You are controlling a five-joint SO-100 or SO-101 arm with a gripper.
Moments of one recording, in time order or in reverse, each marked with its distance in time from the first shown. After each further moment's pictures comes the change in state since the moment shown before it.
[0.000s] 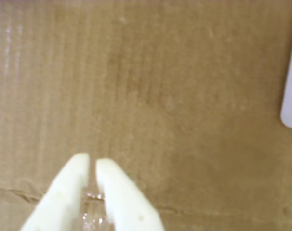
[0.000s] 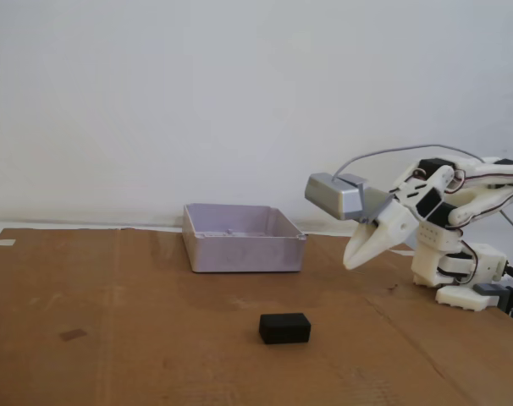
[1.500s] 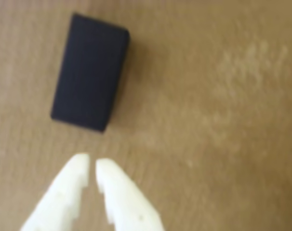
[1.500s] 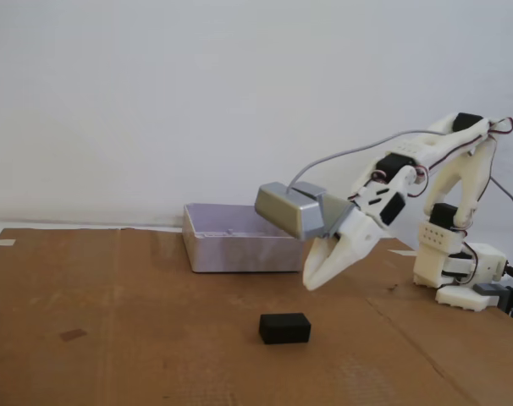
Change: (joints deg) arm -8.8 -56.9 -34.9 -20.9 0.0
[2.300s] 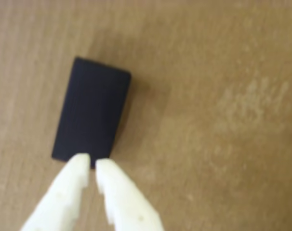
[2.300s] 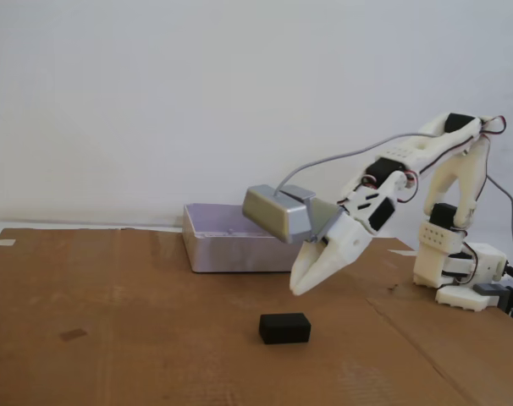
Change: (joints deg) arm -0.1 -8.7 -6.9 -2.3 0.0
